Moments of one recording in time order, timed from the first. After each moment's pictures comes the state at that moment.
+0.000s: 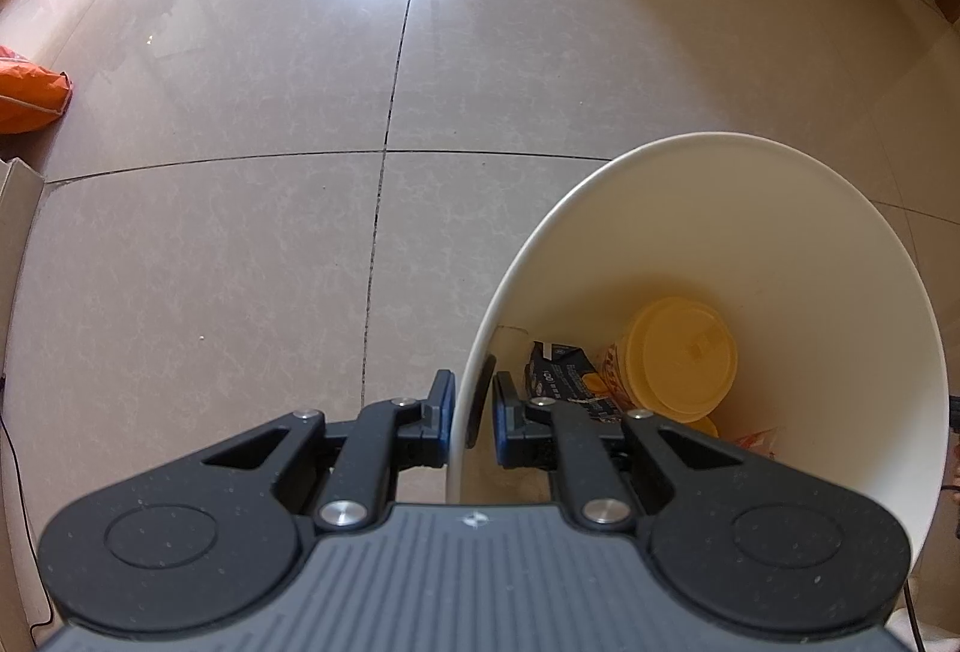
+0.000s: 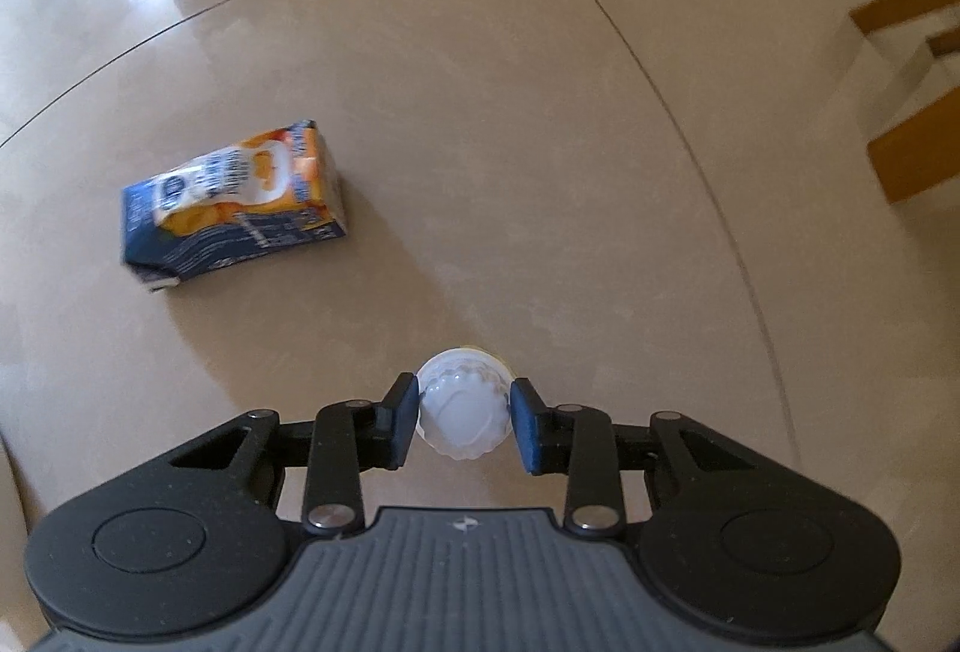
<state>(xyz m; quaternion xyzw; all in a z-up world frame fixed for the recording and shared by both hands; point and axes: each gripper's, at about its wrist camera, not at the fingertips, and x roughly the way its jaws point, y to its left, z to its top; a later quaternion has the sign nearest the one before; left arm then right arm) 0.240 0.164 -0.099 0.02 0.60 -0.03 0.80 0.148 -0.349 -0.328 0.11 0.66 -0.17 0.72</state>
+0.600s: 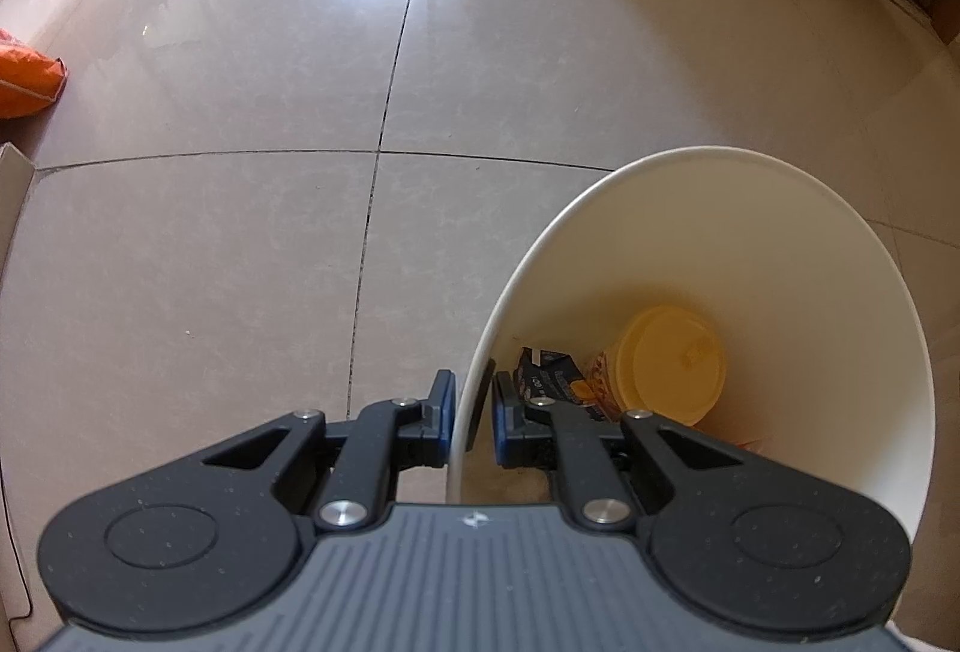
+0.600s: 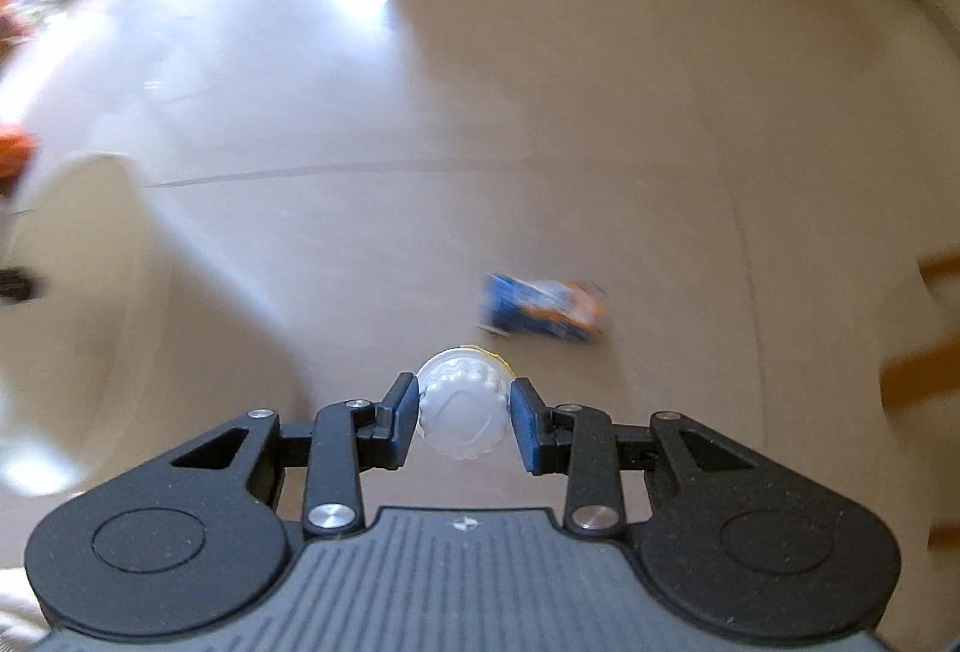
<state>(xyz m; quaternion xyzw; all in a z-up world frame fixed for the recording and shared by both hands) 0.238 0.177 -0.098 -0.01 0.60 -0.03 0.80 0.147 -0.234 -0.080 0.04 0.59 0.04 0.81</state>
